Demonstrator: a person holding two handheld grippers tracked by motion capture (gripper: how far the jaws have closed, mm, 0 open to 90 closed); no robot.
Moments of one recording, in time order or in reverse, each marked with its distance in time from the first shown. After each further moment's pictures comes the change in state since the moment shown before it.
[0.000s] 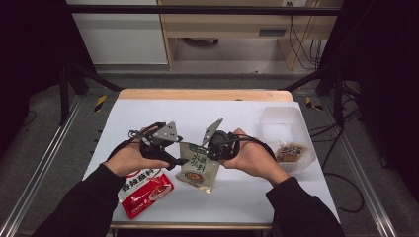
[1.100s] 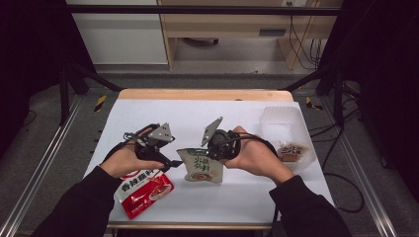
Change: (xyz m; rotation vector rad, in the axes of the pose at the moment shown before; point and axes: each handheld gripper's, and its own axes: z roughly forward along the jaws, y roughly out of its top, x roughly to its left) left arm 0.007 -0.020 0.000 0.025 0.042 -0.051; right arm 0.005 0.007 -0.018 0.001 -0.002 -0.066
